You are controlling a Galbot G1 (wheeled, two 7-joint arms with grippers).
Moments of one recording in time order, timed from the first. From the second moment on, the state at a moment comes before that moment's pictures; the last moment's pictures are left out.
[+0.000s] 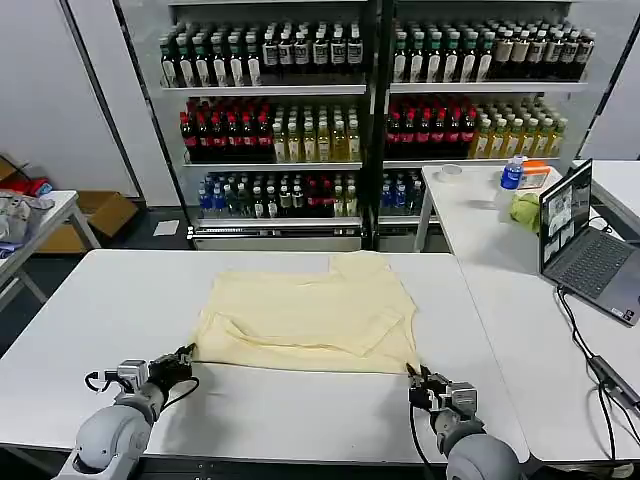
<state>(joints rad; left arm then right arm) 1.25 -1.03 -0.50 -1.76 -0.59 0.52 -0.10 -1.32 1.07 0.26 2.03 0.58 -0.58 0.37</state>
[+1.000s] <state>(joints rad) 1.61 -1.12 -0.62 -2.10 -0.52 0.52 -0.10 -1.70 0.99 0.42 2.30 0.45 -0.56 0.30</state>
